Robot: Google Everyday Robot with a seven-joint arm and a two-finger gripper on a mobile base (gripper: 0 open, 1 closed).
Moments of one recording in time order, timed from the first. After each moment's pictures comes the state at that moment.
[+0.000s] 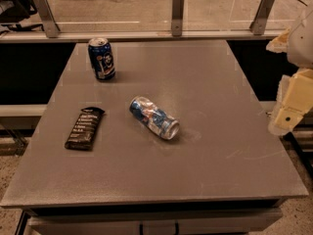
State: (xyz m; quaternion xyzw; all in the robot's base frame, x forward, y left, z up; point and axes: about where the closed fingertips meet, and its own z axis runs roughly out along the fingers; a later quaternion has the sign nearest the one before) arm 0.438 -0.217 0.976 -0.60 0.78 -0.03 0.16
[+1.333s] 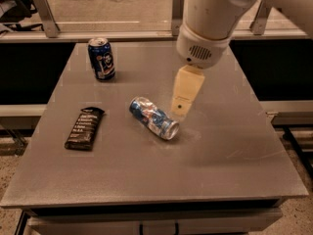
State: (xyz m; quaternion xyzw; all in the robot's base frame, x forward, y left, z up) arm 0.499 -0.072 0.937 -0.61 0.78 -0.01 0.13
